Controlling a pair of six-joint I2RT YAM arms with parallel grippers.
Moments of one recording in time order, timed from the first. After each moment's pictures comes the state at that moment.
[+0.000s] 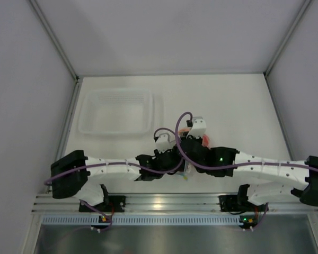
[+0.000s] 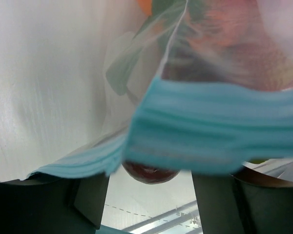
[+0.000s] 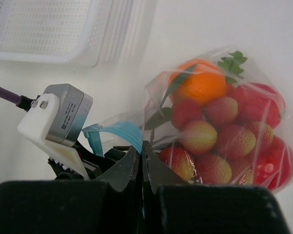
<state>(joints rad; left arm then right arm) -1.25 1.46 0.79 -0.16 -0.52 -1.19 1.27 1.15 0.95 -0.49 0.79 0.81</state>
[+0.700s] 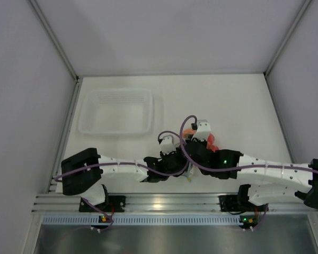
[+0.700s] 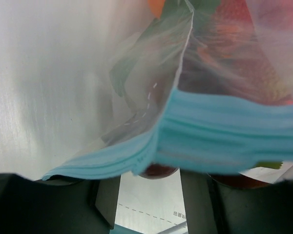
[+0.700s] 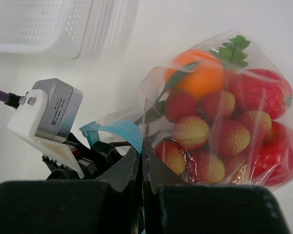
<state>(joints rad) -1.27 1.58 0.81 -0.05 -0.56 -1.23 1.25 1.10 0.87 -0.51 0.80 0.81</state>
